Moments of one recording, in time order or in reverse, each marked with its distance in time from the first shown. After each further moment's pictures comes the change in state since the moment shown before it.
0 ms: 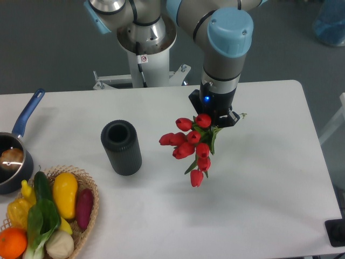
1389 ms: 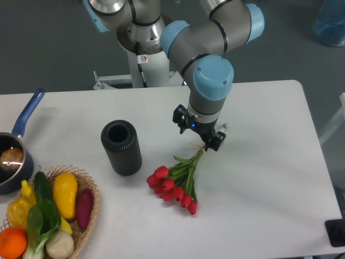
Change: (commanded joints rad) arm -0.044 -0.077 -0.103 0.159 0.021 -0.092
